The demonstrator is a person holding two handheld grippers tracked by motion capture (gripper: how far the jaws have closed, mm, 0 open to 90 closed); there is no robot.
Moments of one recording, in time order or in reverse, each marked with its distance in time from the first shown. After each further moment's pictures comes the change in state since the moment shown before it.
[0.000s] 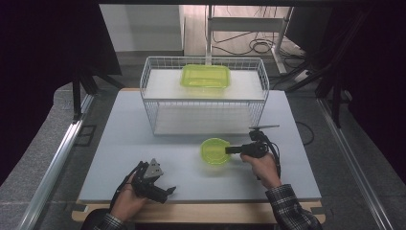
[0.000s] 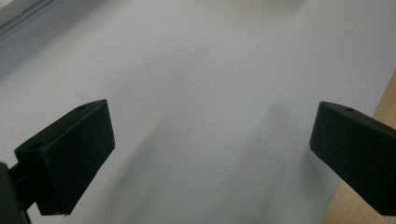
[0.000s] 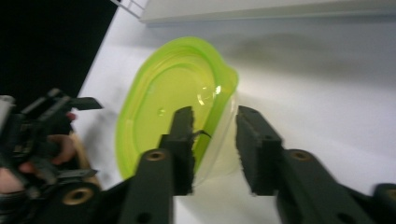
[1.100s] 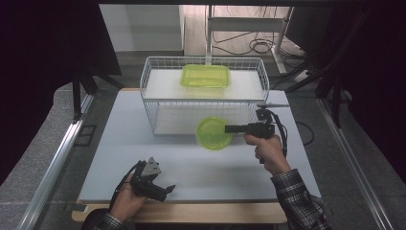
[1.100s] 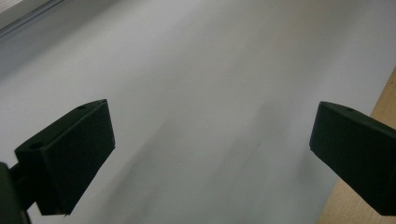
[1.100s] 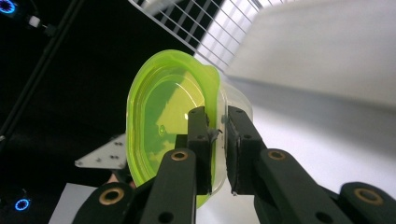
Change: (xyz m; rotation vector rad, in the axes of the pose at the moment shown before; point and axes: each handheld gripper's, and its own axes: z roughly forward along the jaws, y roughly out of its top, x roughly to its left) left arm 0.004 0.001 -0.004 -0.022 -0.010 -0.046; right arm 0.060 0.050 -0.049 -0.107 0.193 -0.034
